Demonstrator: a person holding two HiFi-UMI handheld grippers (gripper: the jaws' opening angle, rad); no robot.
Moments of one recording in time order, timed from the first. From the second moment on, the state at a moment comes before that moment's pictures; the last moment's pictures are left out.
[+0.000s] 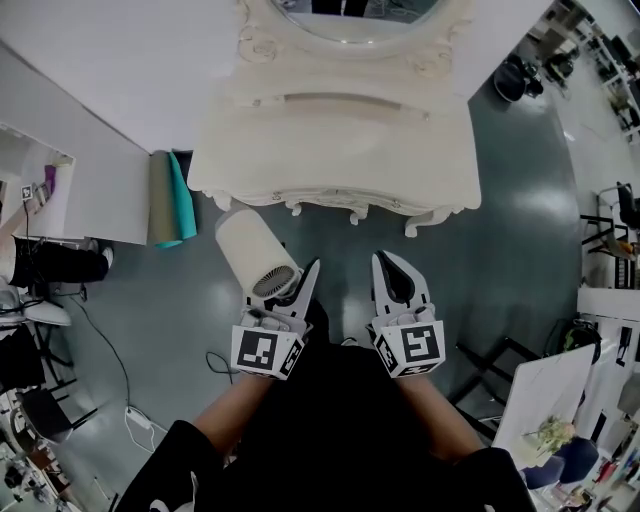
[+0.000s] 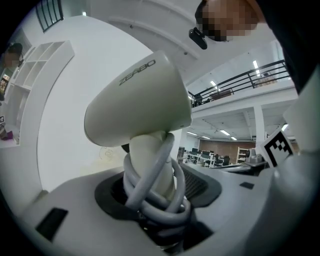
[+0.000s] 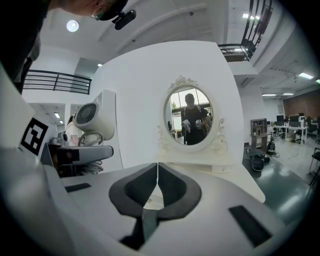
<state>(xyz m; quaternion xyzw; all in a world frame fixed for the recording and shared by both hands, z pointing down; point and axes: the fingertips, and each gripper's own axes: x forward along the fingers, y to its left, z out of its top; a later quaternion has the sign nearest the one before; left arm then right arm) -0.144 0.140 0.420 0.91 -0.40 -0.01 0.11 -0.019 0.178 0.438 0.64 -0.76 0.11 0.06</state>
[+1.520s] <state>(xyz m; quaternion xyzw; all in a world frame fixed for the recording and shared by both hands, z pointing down) -0.167 0.039 0.440 0.93 -0.34 -0.01 0.12 -0.048 0.051 0.412 0.66 -0.75 0.04 0.08</state>
